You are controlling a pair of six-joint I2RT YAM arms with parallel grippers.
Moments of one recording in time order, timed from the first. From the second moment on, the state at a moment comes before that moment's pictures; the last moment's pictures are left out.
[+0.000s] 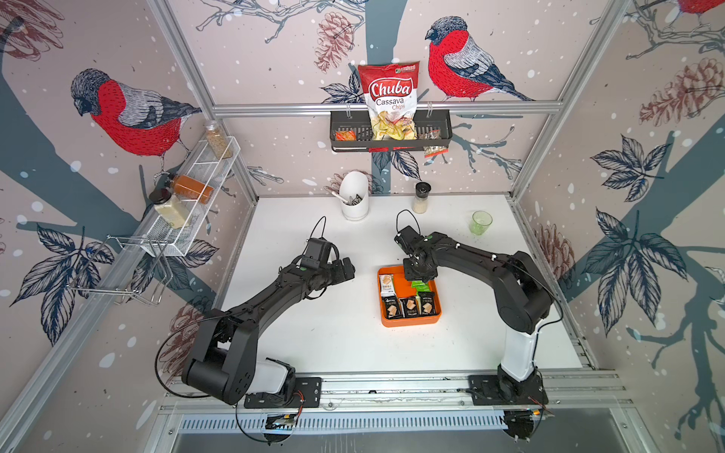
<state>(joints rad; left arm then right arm) -0.35 1.39 0.79 -0.33 0.18 -0.60 0.72 1.90 1.38 -0.84 0.16 0.57</state>
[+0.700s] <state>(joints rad) -0.35 1.39 0.79 -0.33 0.19 -0.65 0.53 1.57 1.16 -0.67 -0.09 0.56</state>
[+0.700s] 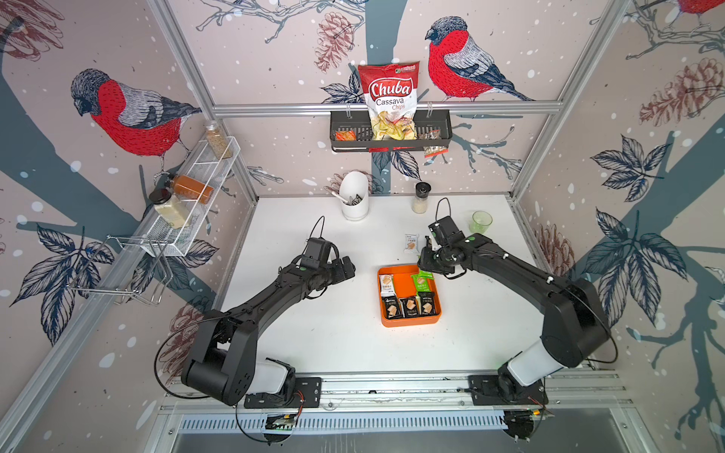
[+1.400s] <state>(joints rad) -0.37 1.47 0.87 -0.31 0.21 -0.66 0.18 1.74 1.20 -0.64 0.00 0.40</state>
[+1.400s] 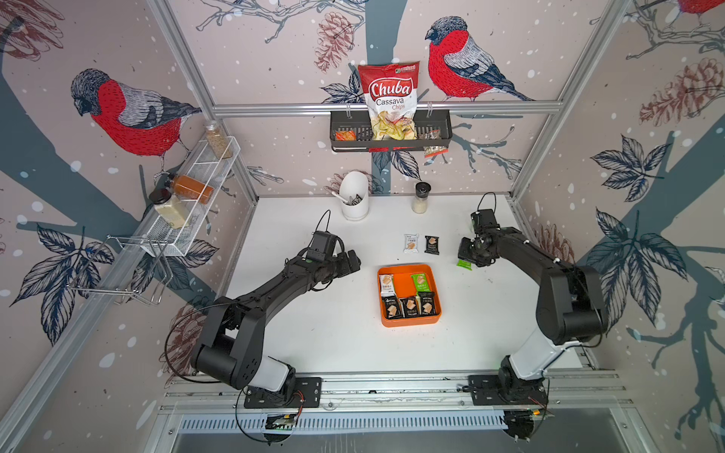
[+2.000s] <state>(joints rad) -0.36 1.41 0.82 -0.32 0.16 -0.65 0.19 2.04 1.45 -0.66 0.06 0.37</state>
